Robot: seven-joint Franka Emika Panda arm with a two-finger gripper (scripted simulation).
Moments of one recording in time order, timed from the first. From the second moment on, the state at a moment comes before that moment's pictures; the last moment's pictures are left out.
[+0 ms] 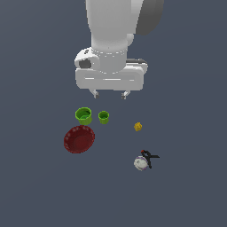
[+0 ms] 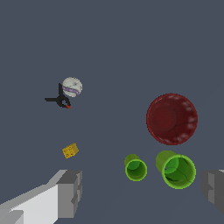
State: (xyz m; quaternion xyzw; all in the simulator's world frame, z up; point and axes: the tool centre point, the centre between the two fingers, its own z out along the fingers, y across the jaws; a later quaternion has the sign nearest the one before) arm 0.005 -0.011 0.329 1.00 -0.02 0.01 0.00
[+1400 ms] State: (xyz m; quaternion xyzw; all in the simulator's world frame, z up) arm -0.005 -0.062 0.274 1.00 -0.06 -0.08 -0.01
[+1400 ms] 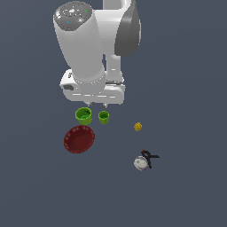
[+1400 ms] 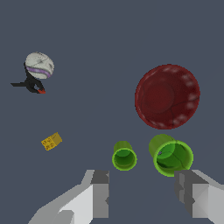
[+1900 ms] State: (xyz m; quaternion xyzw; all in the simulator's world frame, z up) arm -0.042 -0.148 0.183 0.97 -0.11 -0.22 -0.05
